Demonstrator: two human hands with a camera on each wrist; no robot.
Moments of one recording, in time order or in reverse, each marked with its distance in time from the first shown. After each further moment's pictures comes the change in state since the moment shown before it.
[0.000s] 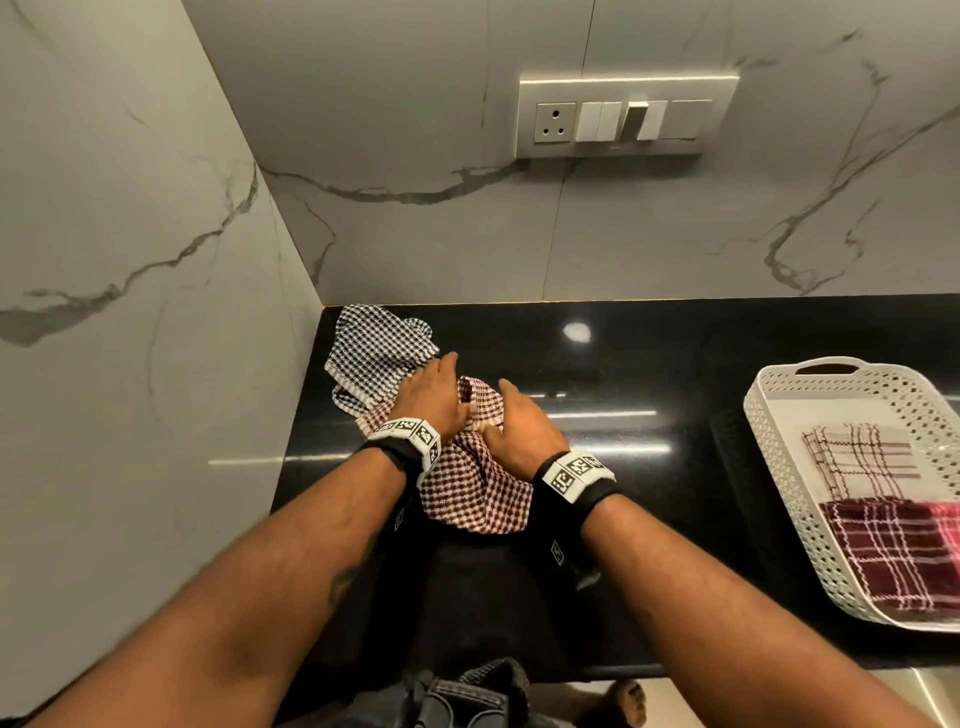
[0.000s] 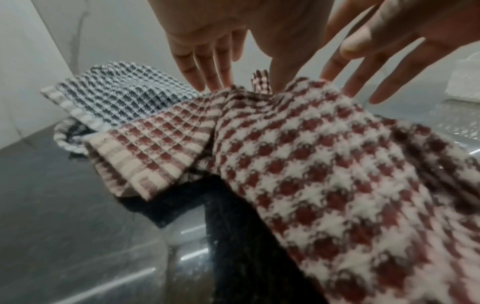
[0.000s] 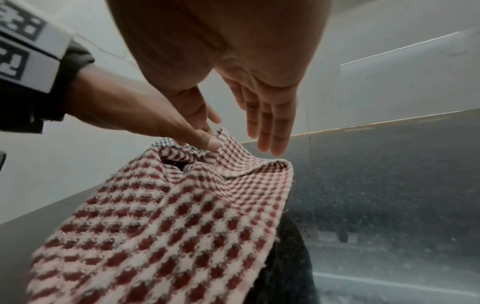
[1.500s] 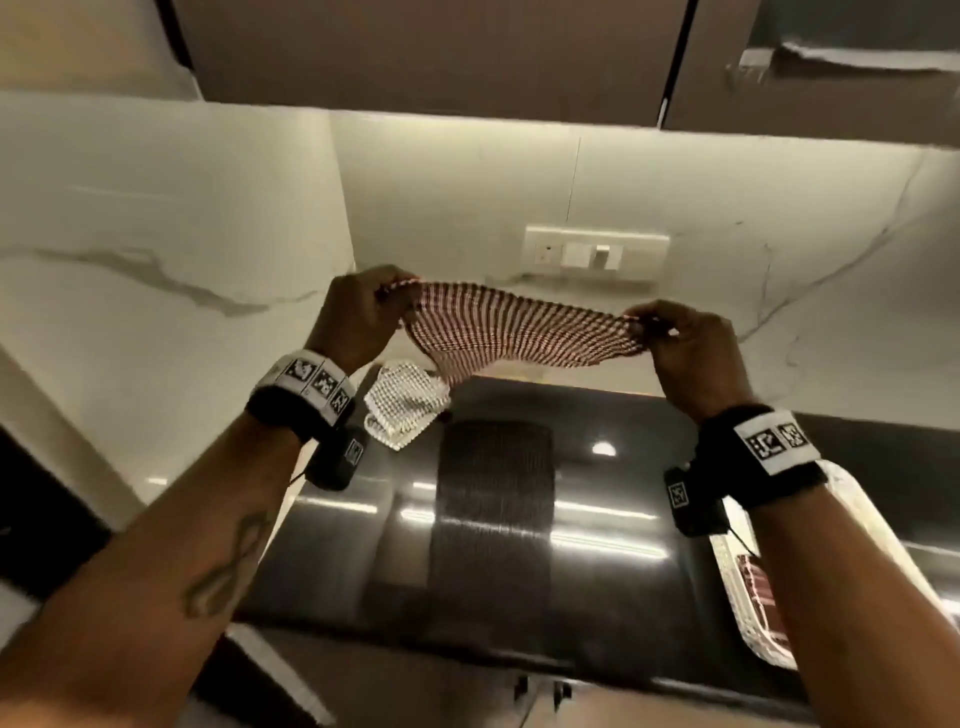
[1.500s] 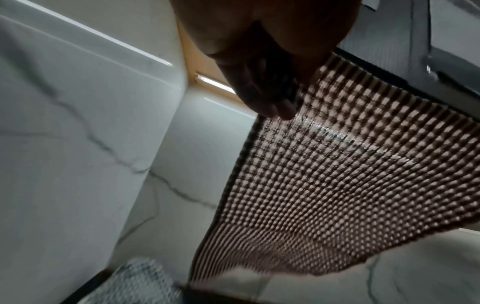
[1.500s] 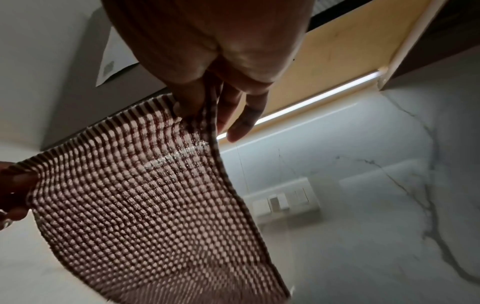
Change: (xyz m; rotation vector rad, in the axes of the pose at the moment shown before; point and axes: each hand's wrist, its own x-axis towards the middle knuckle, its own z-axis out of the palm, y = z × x) left_hand -0.154 0.040 -0.241 -0.580 0.688 0.280; right_hand -0.167 0.013 -0.261 0.243 0.670 -0.565
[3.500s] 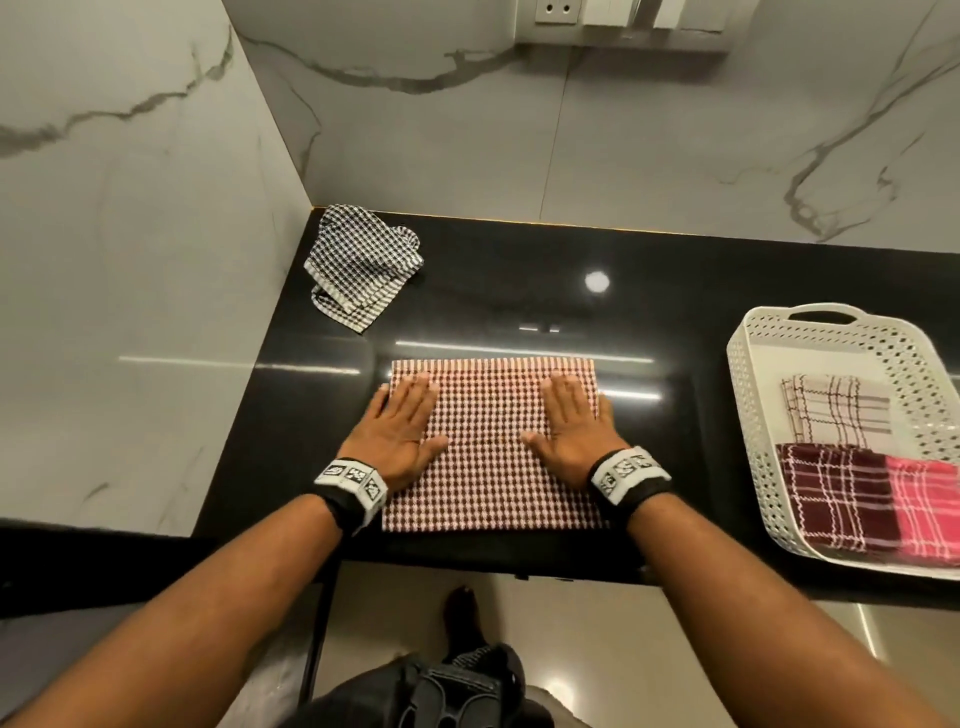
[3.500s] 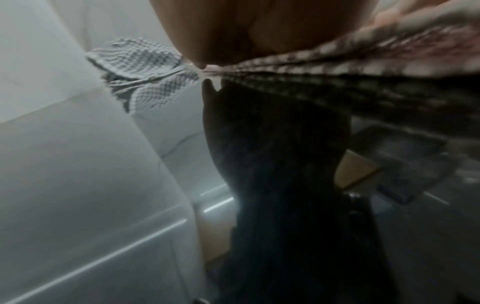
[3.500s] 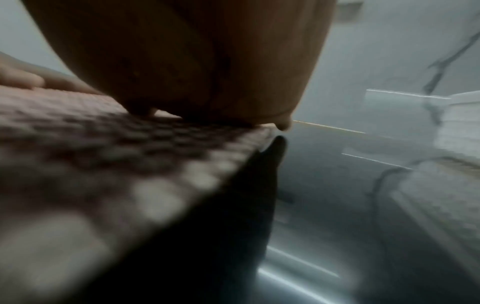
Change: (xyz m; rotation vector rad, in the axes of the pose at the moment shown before) left_hand -0.222 -0.176 0.175 0.760 -1.001 -0.111; right_hand -0.171 0.184 0.202 -0.591 -1.150 0.345
